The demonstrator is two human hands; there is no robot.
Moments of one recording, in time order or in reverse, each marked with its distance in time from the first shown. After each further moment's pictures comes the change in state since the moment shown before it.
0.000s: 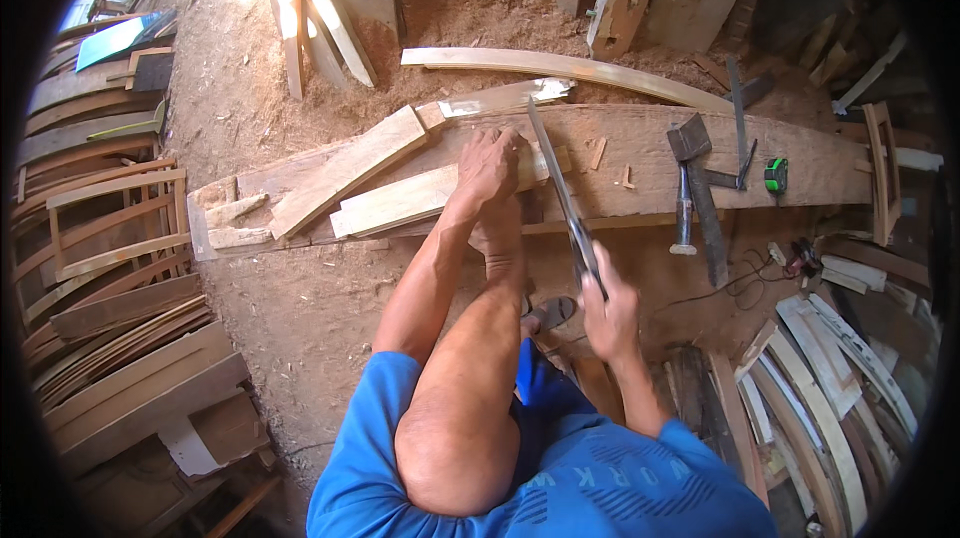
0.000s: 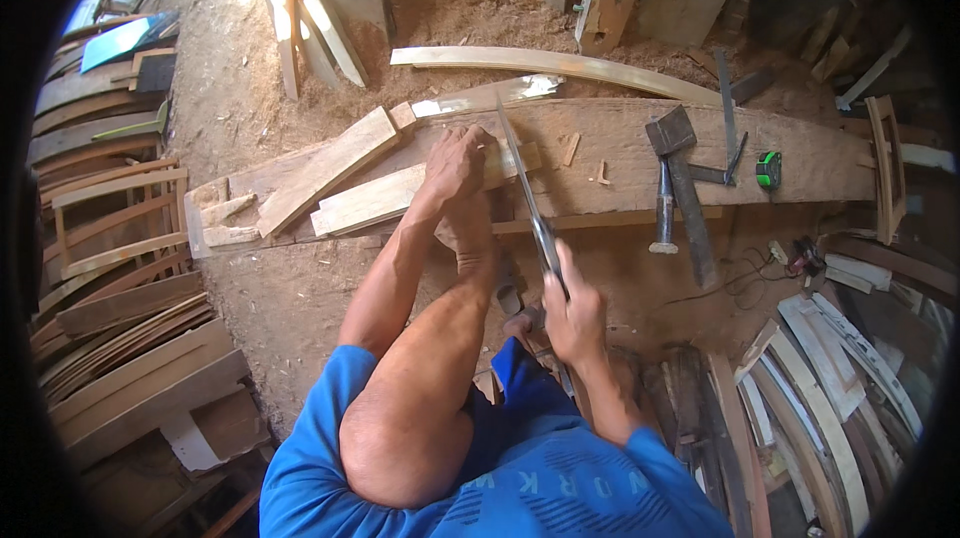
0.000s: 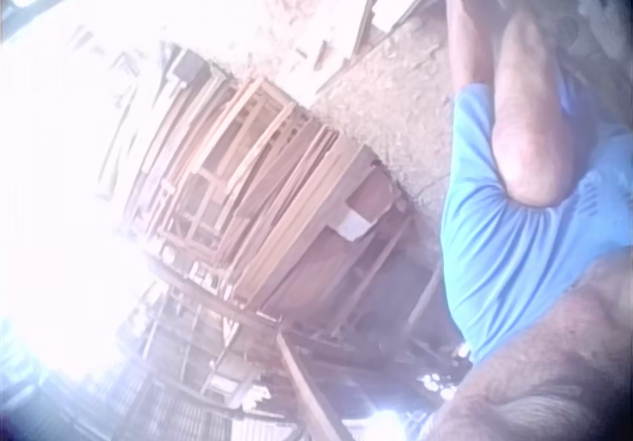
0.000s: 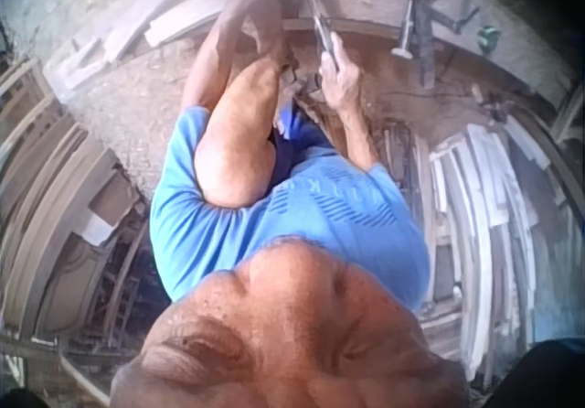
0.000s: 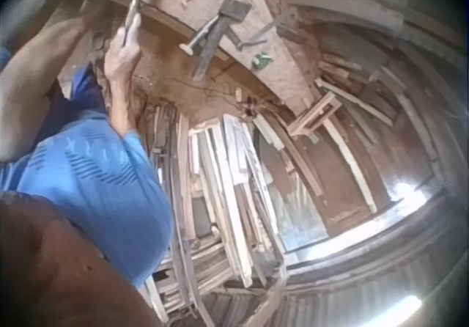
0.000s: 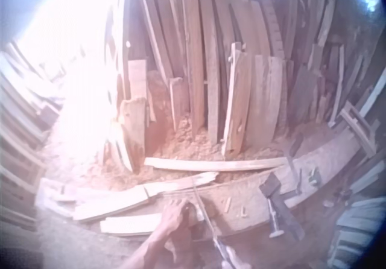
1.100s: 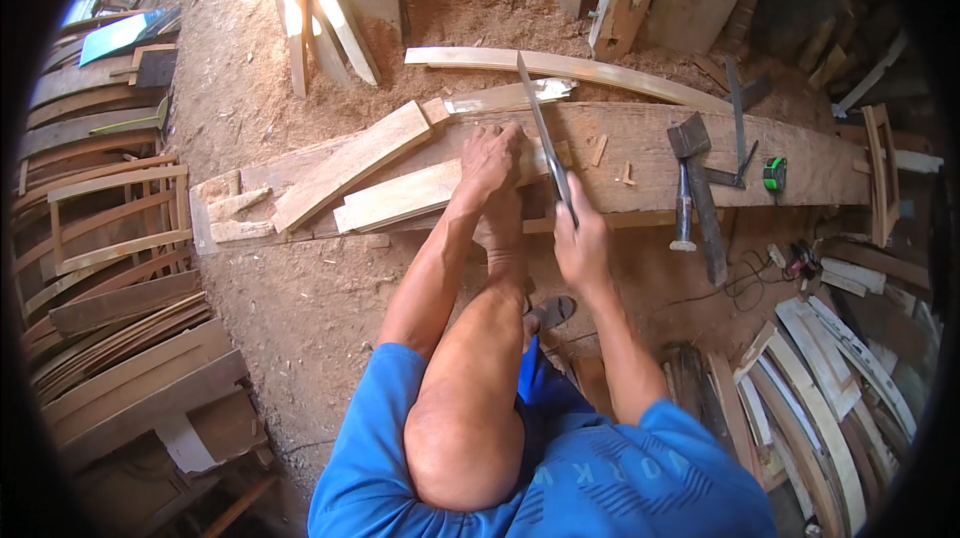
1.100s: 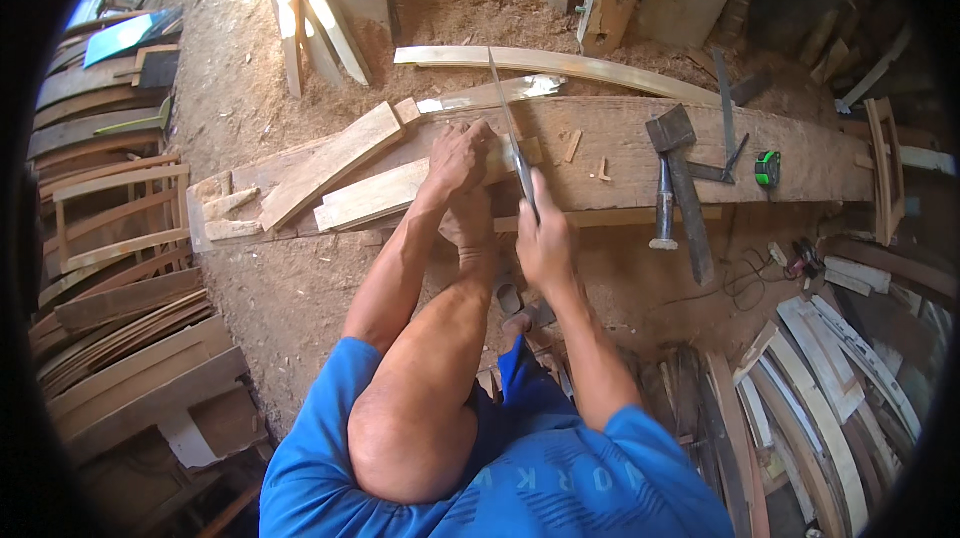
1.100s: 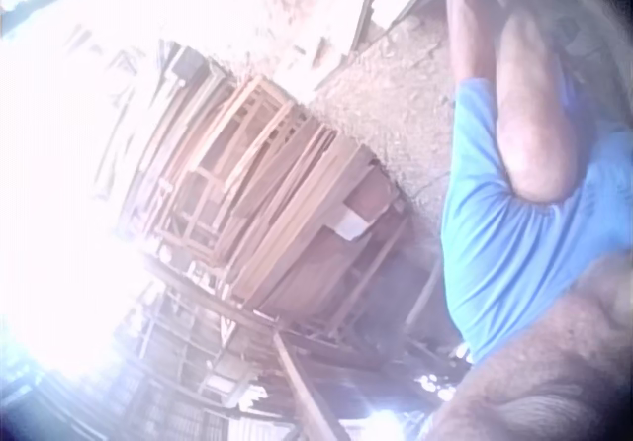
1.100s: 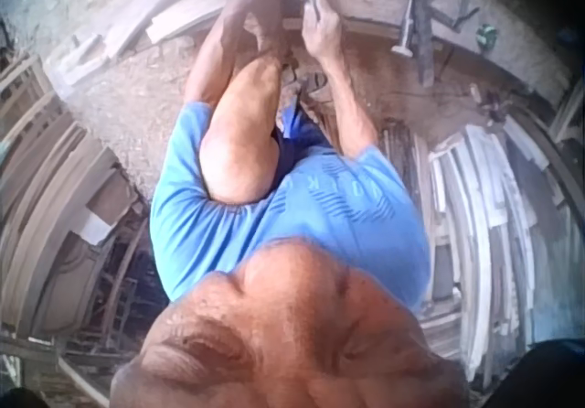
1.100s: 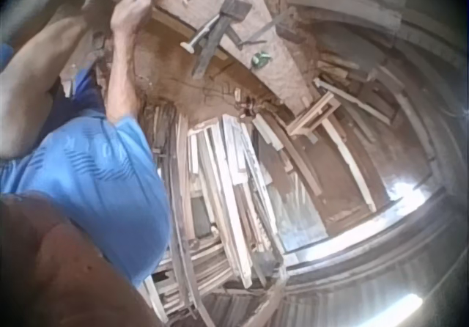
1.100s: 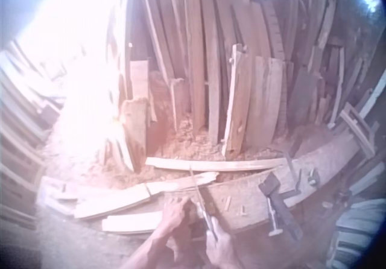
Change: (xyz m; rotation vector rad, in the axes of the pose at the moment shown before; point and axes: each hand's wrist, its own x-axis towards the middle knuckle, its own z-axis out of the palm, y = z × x) left_hand 0.016 0.015 0.004 0.015 0.039 -0.024; right_hand 0.081 0.011 0.035 -0.178 0.179 -0.282
